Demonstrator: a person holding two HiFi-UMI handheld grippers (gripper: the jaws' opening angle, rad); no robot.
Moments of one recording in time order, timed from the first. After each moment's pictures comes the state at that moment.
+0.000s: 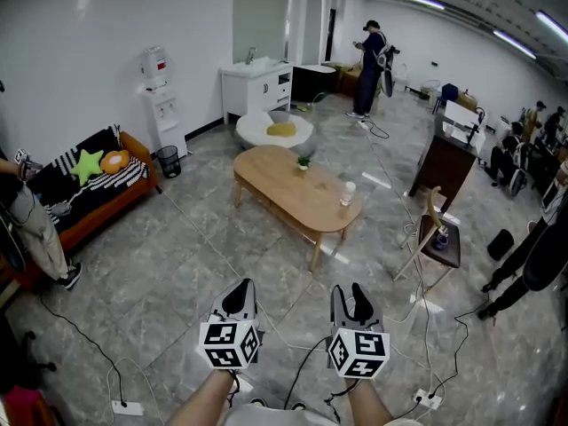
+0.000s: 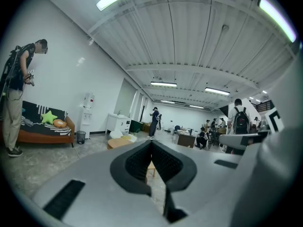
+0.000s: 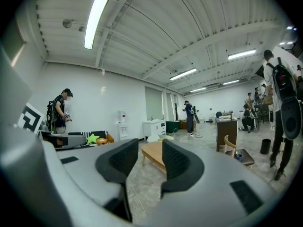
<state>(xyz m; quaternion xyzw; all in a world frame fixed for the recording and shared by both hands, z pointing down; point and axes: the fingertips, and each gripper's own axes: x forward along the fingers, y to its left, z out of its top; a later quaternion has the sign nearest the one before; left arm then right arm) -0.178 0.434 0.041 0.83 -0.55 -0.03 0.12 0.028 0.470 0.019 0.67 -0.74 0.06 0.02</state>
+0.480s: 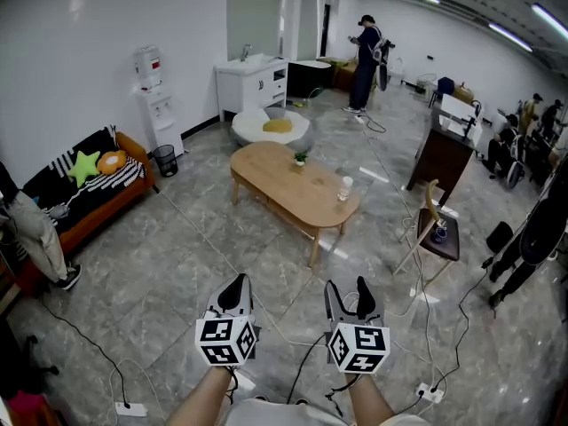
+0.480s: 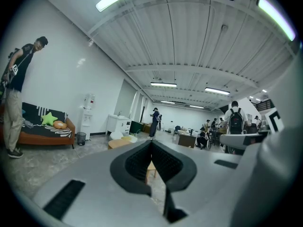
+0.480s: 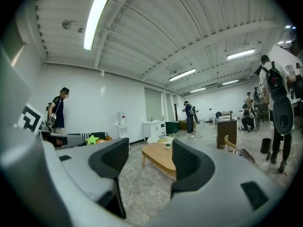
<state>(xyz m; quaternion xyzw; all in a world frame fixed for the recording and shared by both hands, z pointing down) -0.185 0.431 0.036 0.82 -0.55 -0.03 0.12 0.027 0.468 0.016 0.67 -0.74 0.05 0.01</state>
